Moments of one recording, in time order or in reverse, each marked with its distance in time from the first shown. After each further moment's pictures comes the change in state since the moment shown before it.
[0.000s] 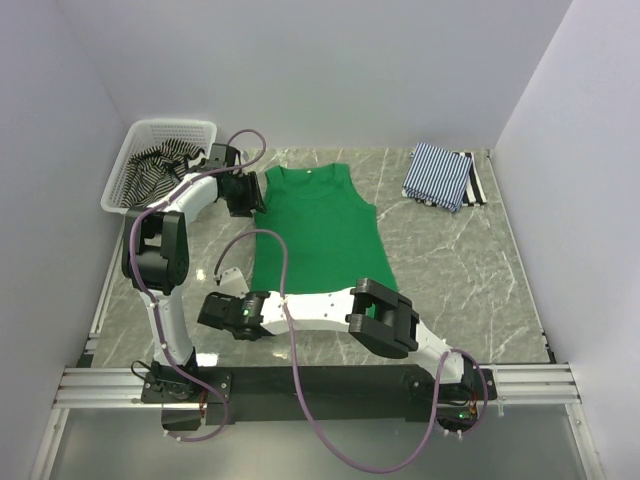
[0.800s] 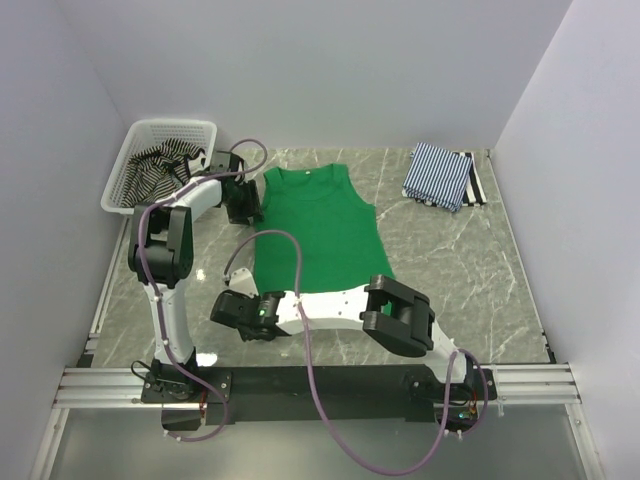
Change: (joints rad) left arm 0.000 0.068 -0.012 0.015 -0.071 -0.011; right arm -0.010 -0.112 -0.184 0.135 -0.071 -0.018
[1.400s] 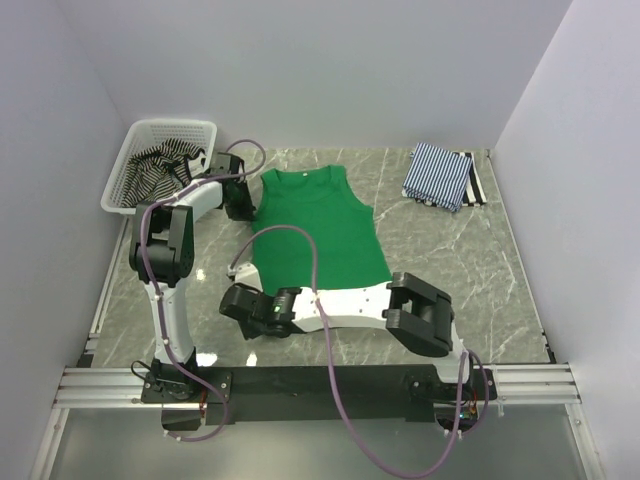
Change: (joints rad) left arm 0.001 0.020 -0.014 0.073 -0.089 -0.034; right arm -0.014 -0.117 -0.108 0.100 -0.084 -0.011
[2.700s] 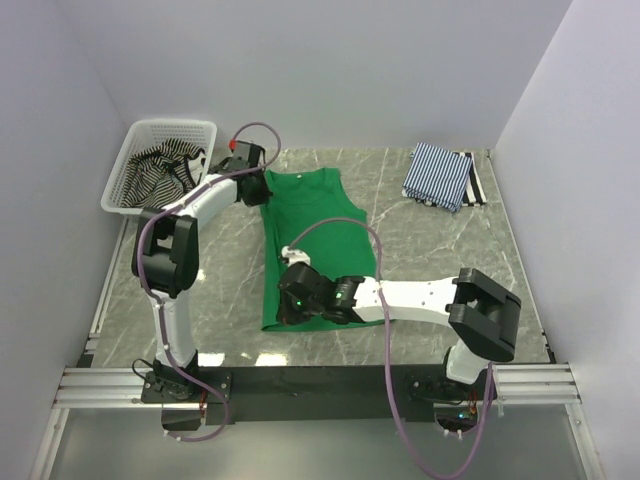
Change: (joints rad) left arm -0.114 -0.095 0.045 0.024 -0.159 -0.155; right arm -0.162 -0.375 -0.453 0.239 -0.233 0.069
